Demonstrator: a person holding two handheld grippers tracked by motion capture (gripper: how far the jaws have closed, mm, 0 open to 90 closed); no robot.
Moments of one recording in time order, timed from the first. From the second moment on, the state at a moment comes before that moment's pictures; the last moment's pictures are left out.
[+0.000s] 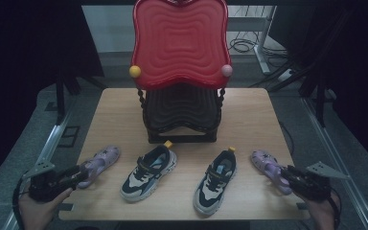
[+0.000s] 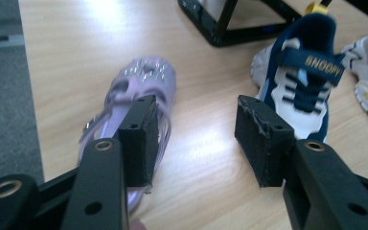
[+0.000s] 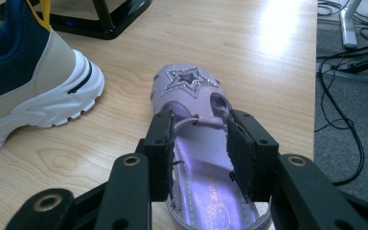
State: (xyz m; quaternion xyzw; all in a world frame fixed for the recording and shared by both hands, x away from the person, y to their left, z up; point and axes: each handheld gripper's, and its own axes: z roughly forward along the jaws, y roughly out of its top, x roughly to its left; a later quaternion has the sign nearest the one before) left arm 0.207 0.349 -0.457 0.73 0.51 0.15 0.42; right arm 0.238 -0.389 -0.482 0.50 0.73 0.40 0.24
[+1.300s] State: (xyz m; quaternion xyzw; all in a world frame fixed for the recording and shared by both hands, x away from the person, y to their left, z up) left arm 0.257 0.334 -0.493 0.80 0.49 0.11 0.33; right arm 0.234 -0.394 -0.478 0.51 0.71 0.42 0.24
